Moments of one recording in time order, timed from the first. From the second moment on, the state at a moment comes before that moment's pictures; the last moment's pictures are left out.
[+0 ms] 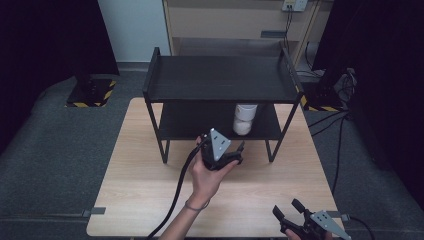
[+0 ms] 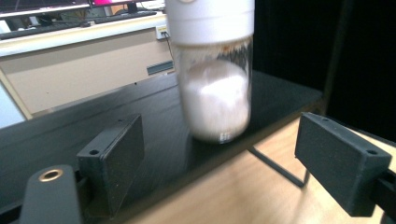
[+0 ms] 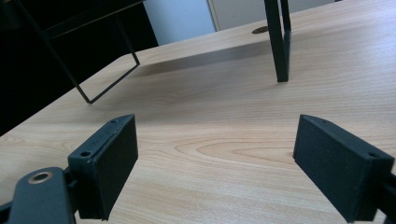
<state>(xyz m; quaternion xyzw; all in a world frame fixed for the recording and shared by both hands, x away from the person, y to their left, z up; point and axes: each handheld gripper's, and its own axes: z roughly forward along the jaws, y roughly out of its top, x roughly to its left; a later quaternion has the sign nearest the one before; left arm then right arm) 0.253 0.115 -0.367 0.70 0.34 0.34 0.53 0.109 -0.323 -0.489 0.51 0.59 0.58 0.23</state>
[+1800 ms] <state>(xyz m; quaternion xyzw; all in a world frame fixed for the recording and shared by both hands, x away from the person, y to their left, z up) 0.177 0.233 -0.393 0.78 0.42 0.29 0.36 0.119 -0.299 -0.461 0.54 0.68 0.43 0.24</state>
